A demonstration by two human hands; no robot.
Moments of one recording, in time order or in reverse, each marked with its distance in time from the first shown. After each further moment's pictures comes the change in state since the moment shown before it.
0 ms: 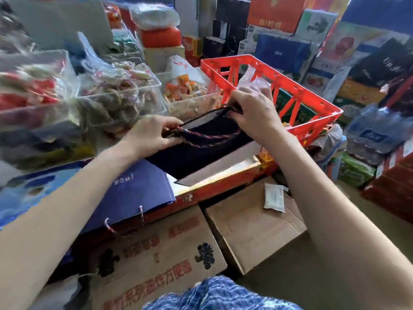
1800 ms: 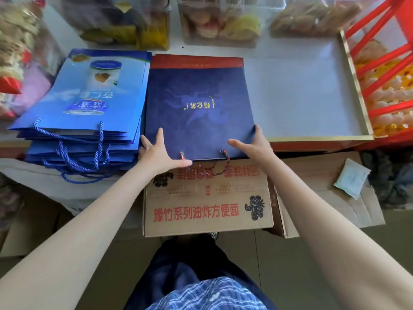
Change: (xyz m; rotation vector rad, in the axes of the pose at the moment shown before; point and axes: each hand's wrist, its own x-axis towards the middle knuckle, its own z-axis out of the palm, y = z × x) left_hand -0.177 -0.221 0.105 -0.110 -0.282 -1.163; right_hand -0.084 -0.113 0.287 0.619 -0.838 0.746
